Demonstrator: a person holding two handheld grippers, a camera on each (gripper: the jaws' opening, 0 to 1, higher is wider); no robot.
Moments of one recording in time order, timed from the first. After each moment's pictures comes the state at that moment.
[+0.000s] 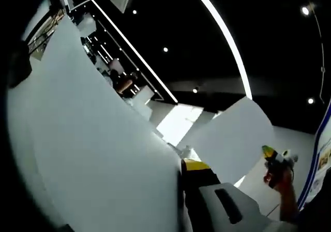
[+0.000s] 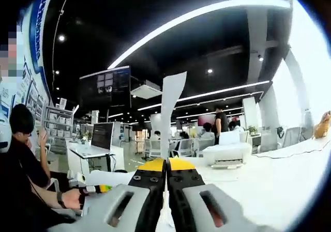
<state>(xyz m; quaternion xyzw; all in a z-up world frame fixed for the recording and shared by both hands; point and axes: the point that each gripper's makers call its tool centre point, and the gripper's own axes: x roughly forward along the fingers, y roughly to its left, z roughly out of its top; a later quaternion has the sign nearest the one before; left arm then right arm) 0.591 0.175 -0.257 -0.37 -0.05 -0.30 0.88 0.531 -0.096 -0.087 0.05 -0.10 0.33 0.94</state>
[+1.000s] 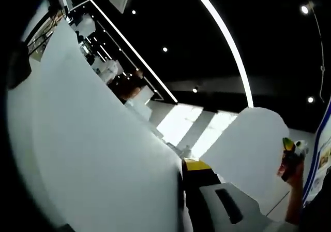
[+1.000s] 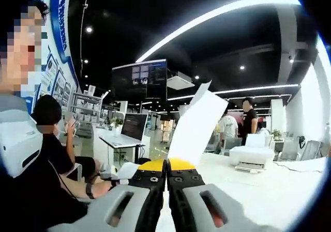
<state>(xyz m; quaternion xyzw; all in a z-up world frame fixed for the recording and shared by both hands) 0.590 0.174 -0.256 -0.37 -0.05 -0.30 0.88 0.466 -0.049 -0.072 -0.02 -0.08 0.44 0.89</state>
